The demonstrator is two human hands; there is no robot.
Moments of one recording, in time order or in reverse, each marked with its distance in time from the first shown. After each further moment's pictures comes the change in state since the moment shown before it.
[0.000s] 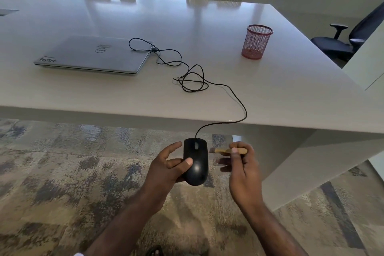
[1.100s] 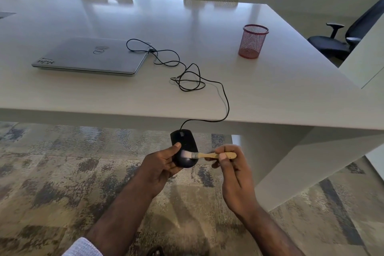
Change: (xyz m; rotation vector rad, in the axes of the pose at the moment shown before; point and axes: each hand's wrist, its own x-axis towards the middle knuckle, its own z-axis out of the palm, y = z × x) left_hand 0.025 0.015 -0.007 -0.362 0.046 -0.288; right_hand -0.014 -0.006 0.003 0.075 -0.134 -0.236
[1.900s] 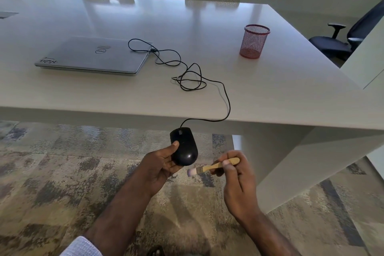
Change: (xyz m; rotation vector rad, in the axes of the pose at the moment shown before) left_hand -0.004 0.004 -0.003 -0.082 -0.019 -0.005; right_hand -0.009 -0.001 0.000 0.054 0.041 0.021
